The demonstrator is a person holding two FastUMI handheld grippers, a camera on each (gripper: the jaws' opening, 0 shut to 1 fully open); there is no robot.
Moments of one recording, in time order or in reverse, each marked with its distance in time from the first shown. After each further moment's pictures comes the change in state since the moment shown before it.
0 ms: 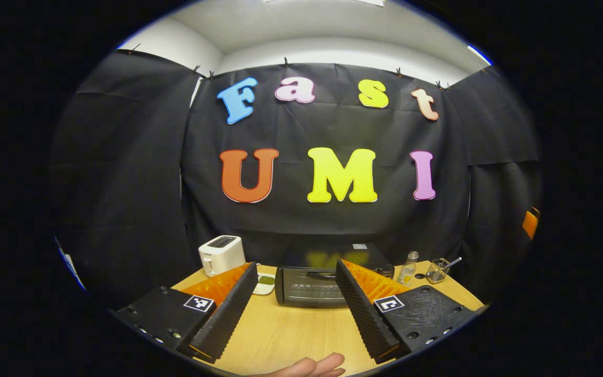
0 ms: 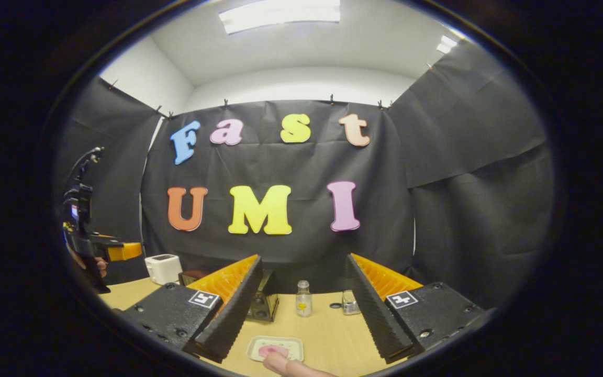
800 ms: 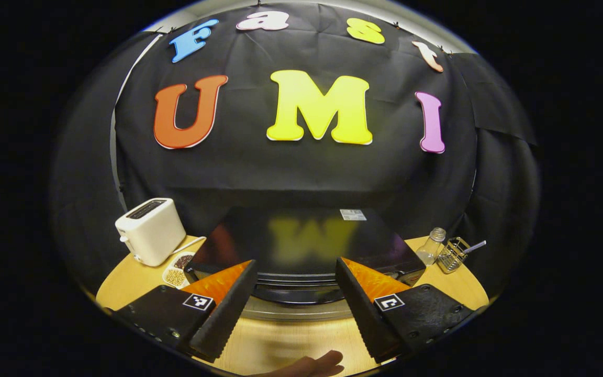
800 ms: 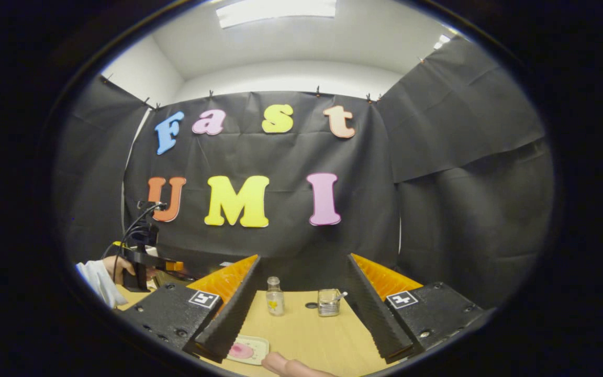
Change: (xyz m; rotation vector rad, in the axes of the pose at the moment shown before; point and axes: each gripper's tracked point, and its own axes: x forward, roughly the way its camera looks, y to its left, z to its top) left arm 0.216 -0.080 -0.129 0.003 0.300 -0.124; right arm 0.037 -0.077 -0.030 -0.017 0.030 -0.062
